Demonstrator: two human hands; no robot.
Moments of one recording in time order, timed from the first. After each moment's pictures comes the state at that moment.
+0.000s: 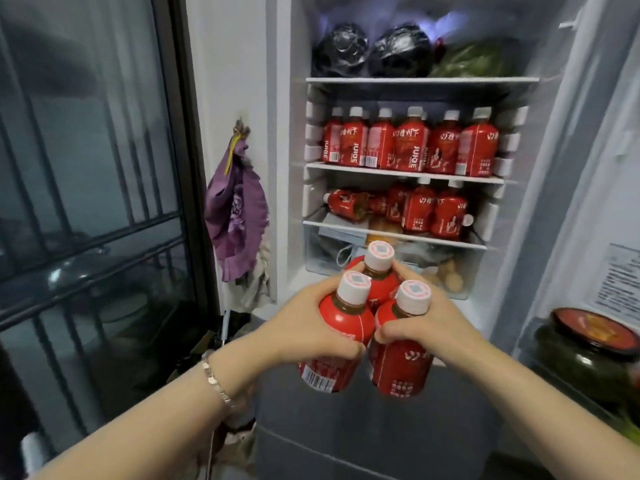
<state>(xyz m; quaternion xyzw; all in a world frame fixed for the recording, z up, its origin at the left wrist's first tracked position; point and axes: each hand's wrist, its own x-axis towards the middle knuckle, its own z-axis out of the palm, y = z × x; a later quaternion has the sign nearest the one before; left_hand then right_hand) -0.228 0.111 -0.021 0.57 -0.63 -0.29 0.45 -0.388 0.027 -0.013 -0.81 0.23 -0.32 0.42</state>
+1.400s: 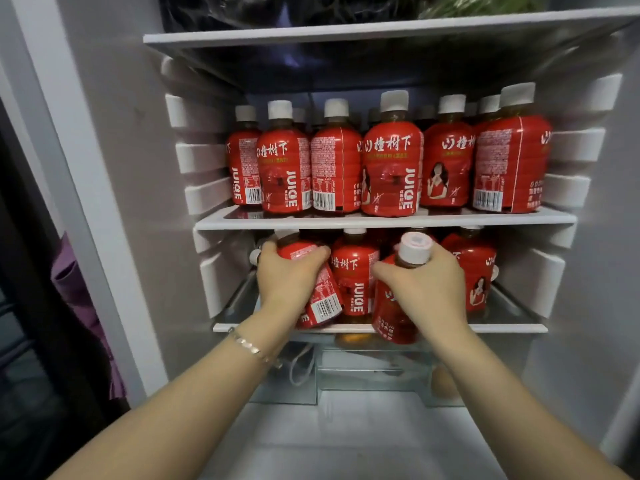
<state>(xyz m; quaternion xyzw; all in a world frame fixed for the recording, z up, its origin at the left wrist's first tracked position) -0.119 -0.275 0.013 0.58 -0.39 -0.24 0.67 -0.272 -0.282 0.020 -0.60 0.49 -0.58 0.25</state>
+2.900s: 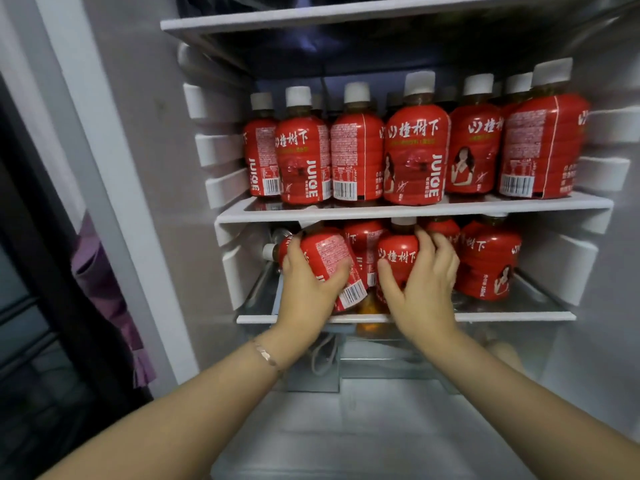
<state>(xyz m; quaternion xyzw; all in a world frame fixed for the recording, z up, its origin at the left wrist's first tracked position) -0.105 -0.275 -0.023 0.59 -0.52 -0.15 0.60 -0.242 -0.304 -0.034 -0.68 0.51 -0.52 0.04</state>
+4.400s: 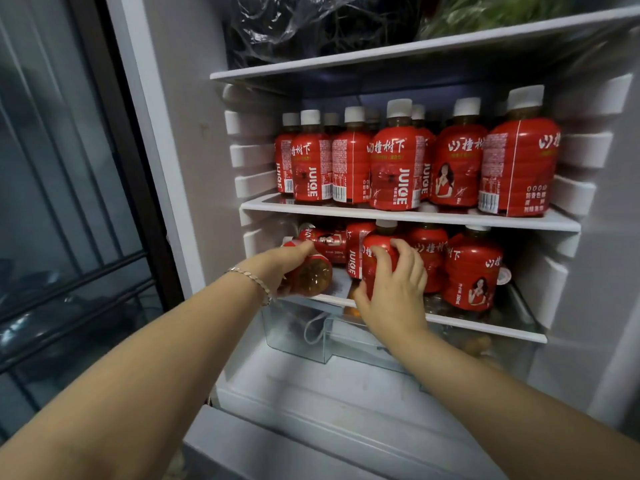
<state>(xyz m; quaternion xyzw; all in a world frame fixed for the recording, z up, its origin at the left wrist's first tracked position) -0.118 -0.254 0.026 0.78 -0.22 -0.33 0.48 -0.274 -0.298 -0.039 -0.80 0.39 -0.46 -0.05</state>
